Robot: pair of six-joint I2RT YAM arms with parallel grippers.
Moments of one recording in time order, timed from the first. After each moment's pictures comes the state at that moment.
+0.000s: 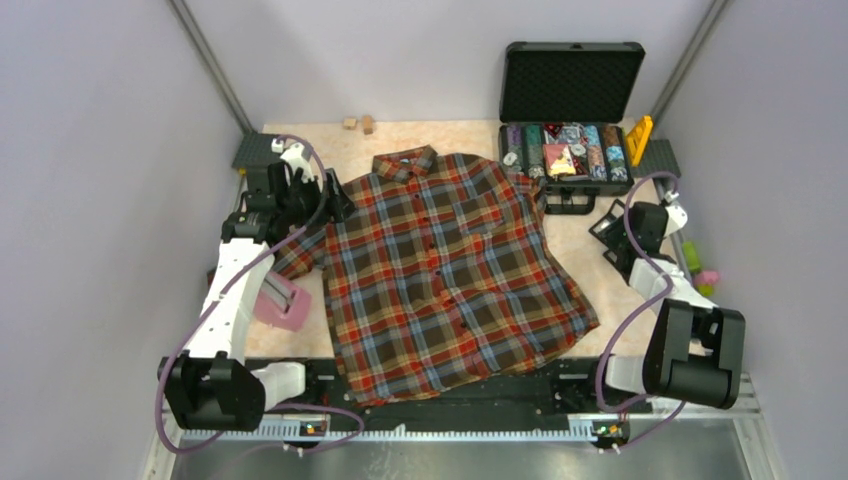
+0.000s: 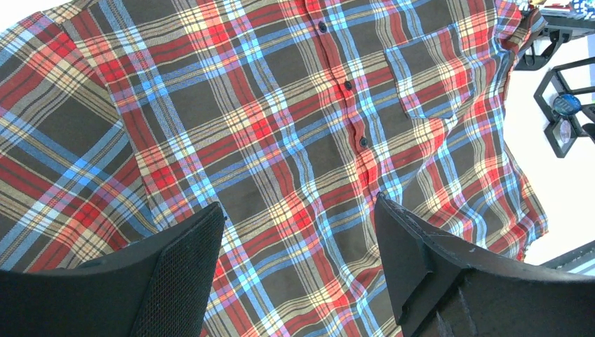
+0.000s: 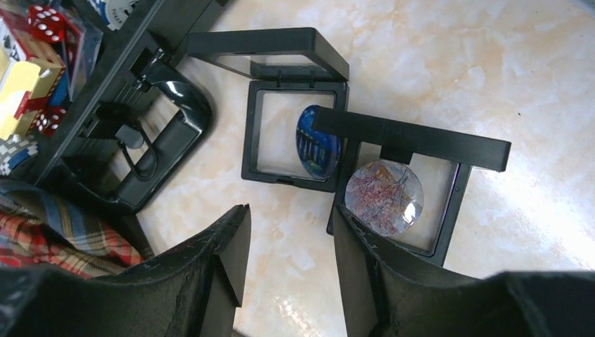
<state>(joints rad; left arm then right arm) -0.02 1.19 1.11 -0.55 0.37 -0.26 -0.21 1.29 0.60 0.05 0.17 0.63</state>
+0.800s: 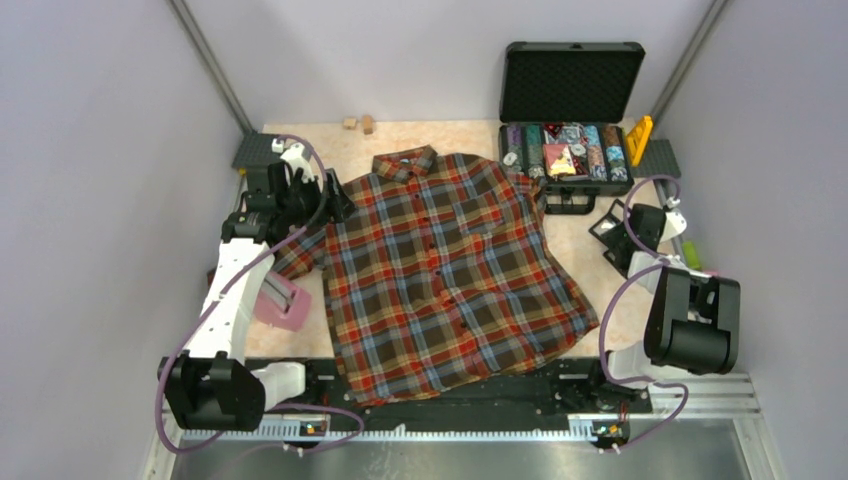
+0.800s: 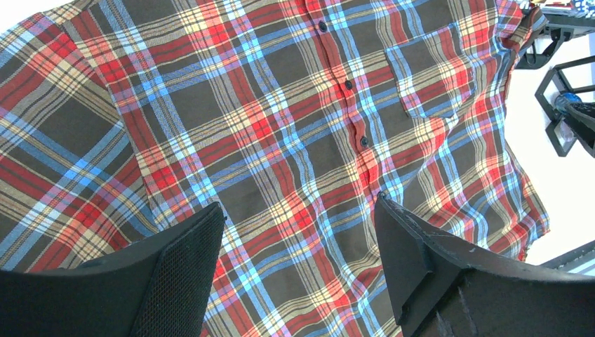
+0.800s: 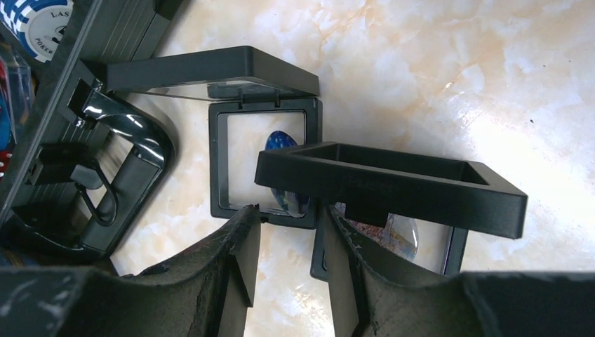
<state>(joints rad) -0.02 1.19 1.11 -0.56 0.37 -0.25 -0.25 1.46 0.59 0.18 0.18 0.70</state>
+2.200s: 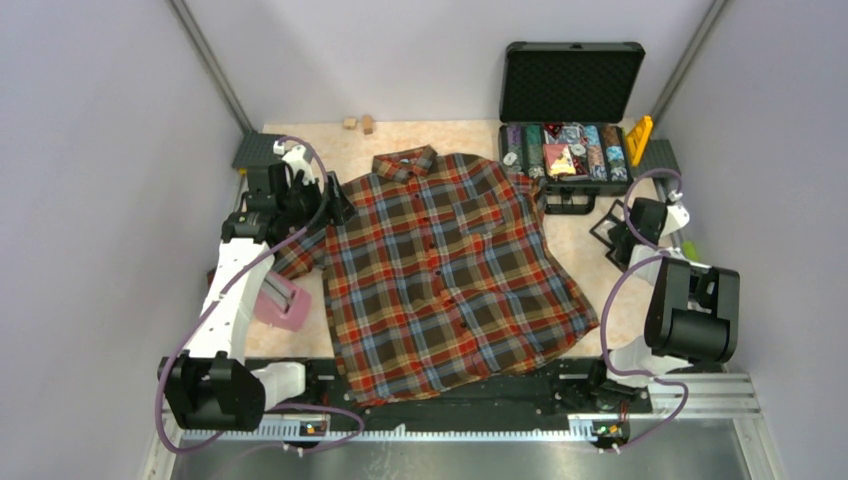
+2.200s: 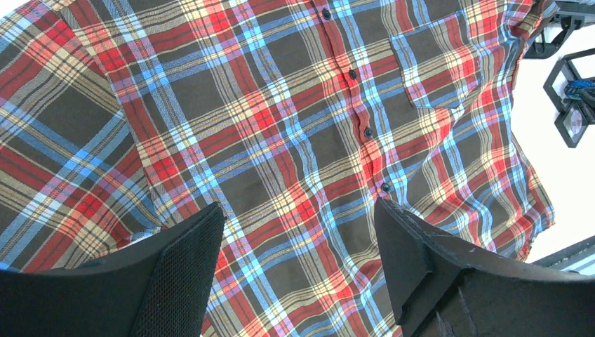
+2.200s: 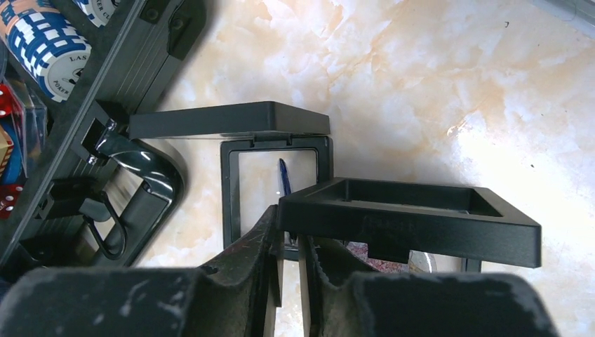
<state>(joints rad) -0.02 1.19 1.11 -0.58 0.37 -0.24 -0.25 1.52 0.64 0.22 0.21 0.69</state>
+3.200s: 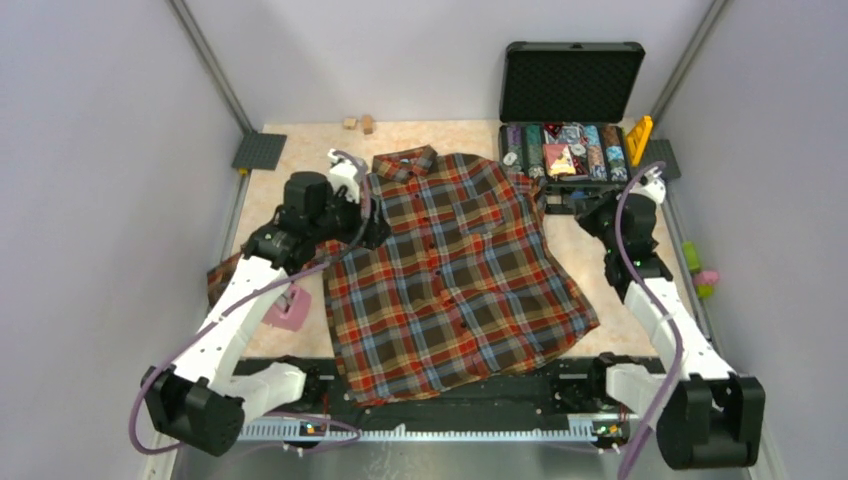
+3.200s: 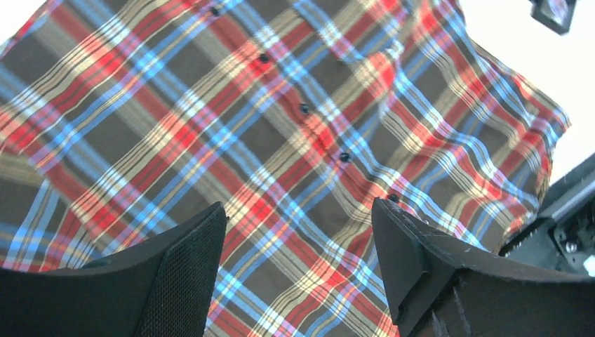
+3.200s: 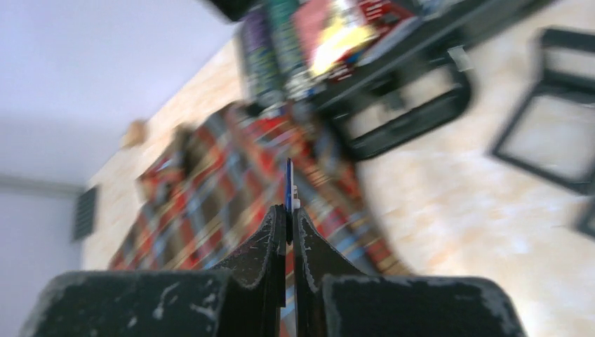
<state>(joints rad) -0.28 1.11 1.05 -0.54 0.33 -0.12 0.00 1.04 0.64 0.06 0.06 0.70</state>
